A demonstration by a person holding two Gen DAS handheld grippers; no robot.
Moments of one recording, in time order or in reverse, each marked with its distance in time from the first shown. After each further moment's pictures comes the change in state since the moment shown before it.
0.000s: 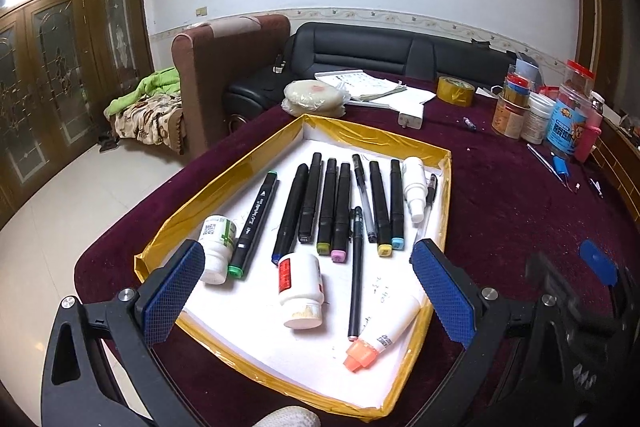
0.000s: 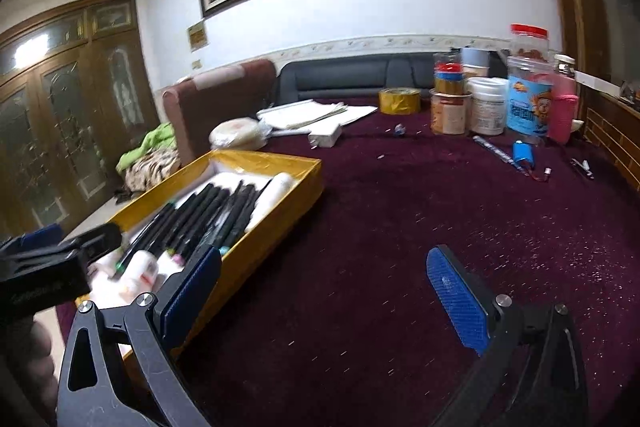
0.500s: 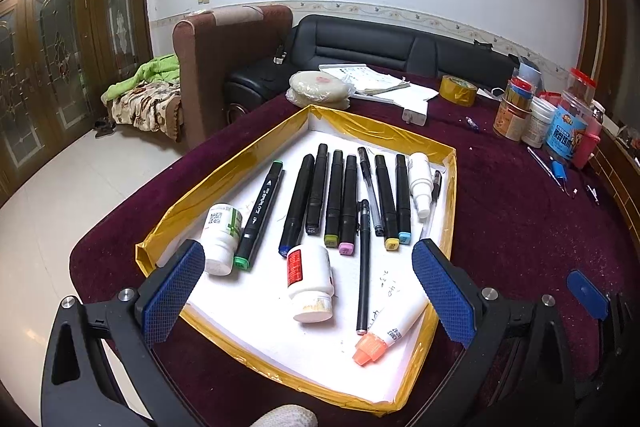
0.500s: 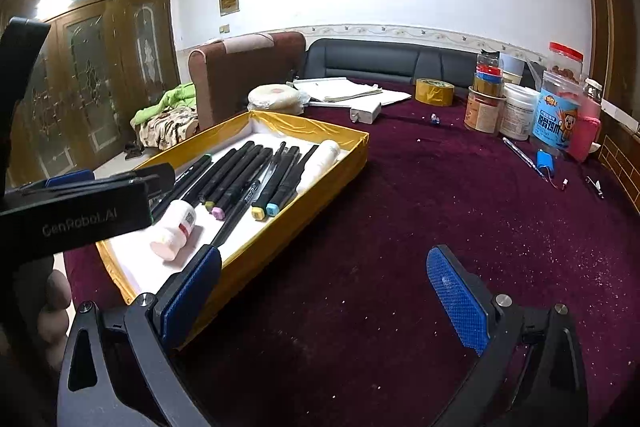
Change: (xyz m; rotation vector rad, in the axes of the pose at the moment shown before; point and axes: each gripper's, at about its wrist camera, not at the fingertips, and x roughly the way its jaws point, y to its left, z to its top) left arm 0.005 0.016 -0.001 -0.036 0.031 -0.030; right arm -0.007 0.048 -0.018 -0.126 0.072 0.006
